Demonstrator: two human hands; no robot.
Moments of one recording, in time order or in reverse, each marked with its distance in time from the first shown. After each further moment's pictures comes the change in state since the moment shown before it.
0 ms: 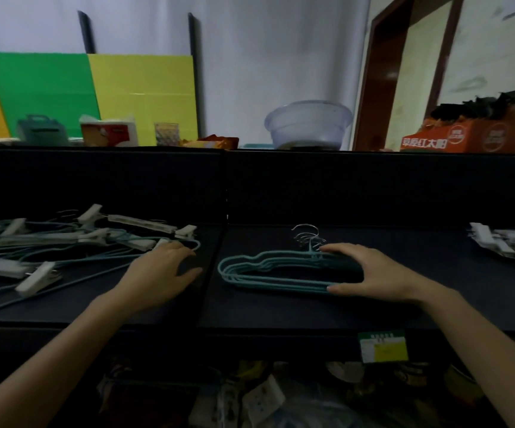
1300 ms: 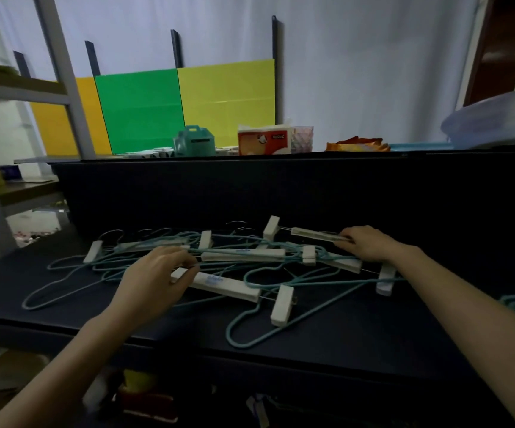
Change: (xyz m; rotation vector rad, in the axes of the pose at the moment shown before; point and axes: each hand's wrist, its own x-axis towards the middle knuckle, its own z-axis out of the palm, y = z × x) left_hand -0.073 -0.349 -0.065 -0.004 0.324 -0.063; right_hand 0.300 -0.242 0.143 -0.215 -0.014 0.109
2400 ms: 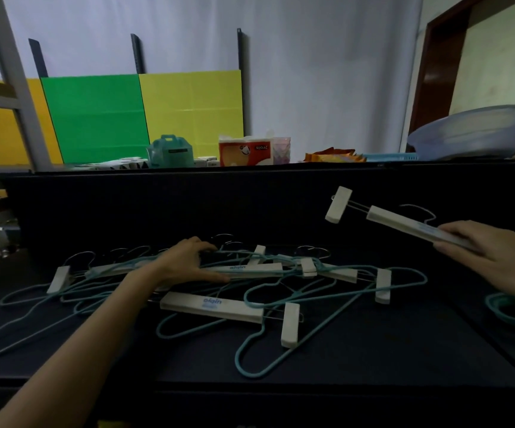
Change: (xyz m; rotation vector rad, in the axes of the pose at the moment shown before) left_hand 0.108 -0.034 0.045 -0.140 -0.593 0.000; right_hand -0.161 0.037 -0.058 0.033 0.522 0.057
